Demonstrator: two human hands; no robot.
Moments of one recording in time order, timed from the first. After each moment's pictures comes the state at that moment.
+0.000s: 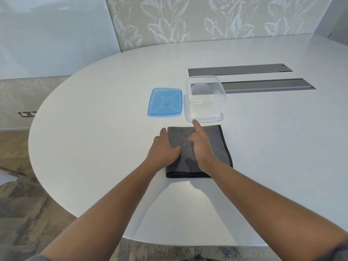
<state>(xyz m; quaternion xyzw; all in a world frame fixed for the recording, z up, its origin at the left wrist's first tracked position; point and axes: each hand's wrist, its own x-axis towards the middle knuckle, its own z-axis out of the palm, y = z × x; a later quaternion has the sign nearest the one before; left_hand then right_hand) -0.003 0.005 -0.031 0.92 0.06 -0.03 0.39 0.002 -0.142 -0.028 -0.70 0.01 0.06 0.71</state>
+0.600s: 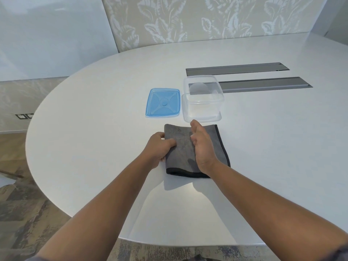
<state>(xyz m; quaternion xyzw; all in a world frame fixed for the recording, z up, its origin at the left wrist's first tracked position) 0.005 0.006 -0.012 0.76 0.18 -0.11 0.61 0.007 -0.147 -0.038 -0.63 -0.01 0.05 0.78</state>
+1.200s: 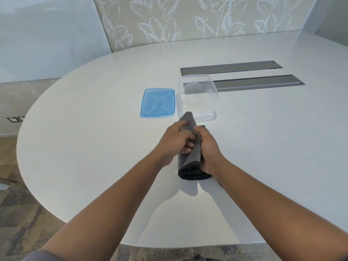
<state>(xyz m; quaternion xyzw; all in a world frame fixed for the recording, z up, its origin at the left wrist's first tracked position) 0.008 -0.046 0.007 0.73 0.06 -0.12 0.67 -0.001 -0.167 -0.023 -0.47 0.10 0.18 0.86</state>
